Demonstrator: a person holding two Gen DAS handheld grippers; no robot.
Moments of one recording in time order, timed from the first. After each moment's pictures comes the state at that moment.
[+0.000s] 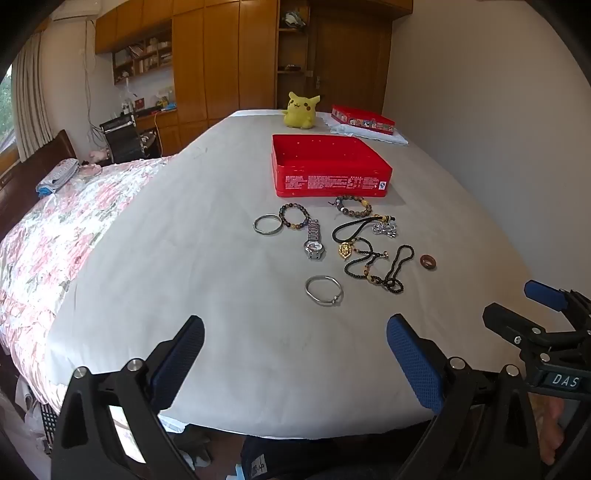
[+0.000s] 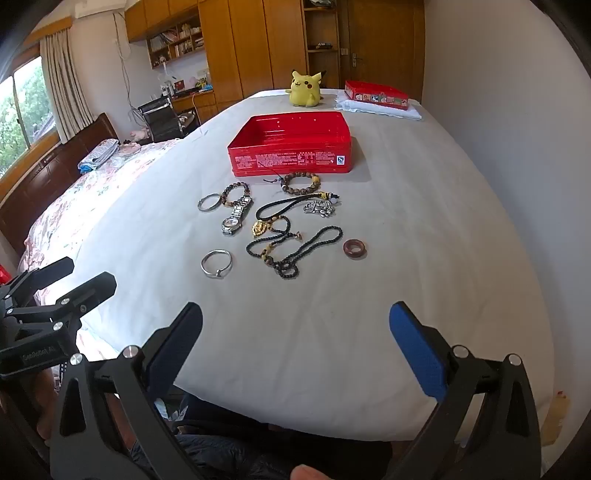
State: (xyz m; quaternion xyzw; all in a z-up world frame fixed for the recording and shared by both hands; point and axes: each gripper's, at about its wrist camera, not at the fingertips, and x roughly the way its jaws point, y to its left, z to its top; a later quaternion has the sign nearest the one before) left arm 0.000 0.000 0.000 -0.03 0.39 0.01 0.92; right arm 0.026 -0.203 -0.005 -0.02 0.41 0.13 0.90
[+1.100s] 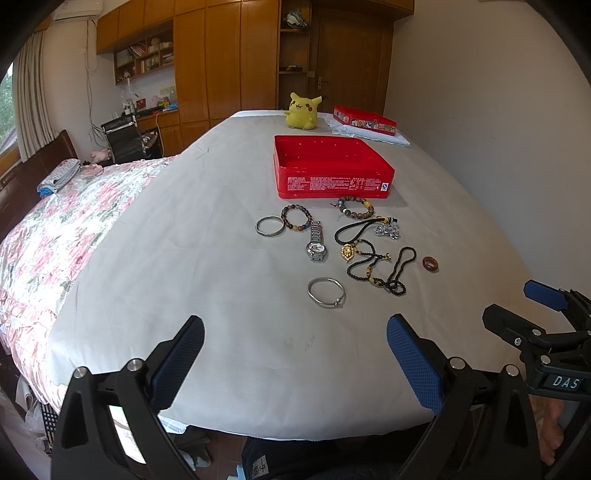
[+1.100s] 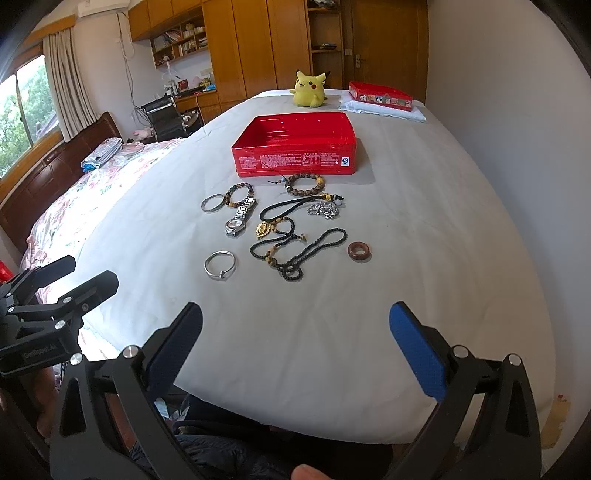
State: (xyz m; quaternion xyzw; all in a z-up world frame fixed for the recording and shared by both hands) left arm 0.003 0.003 -0.002 -0.02 0.39 0.01 0.92; right arm 0.025 -0.201 -0.005 -0.02 0.41 0.13 0.90
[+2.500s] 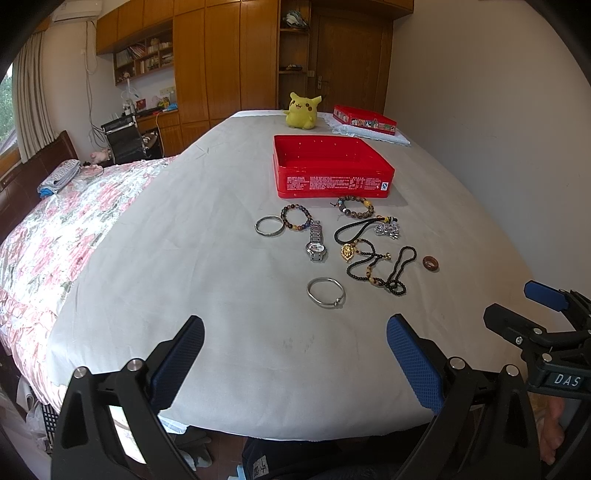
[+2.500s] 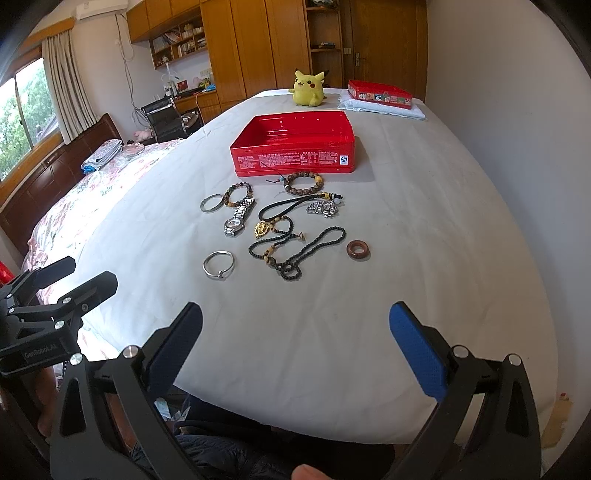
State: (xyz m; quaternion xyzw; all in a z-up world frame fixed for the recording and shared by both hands) left arm 0.003 0.003 0.000 -0.02 0.39 0.01 0.92; right arm 0.027 -0.202 -0.008 -0.02 0.41 0.14 0.90
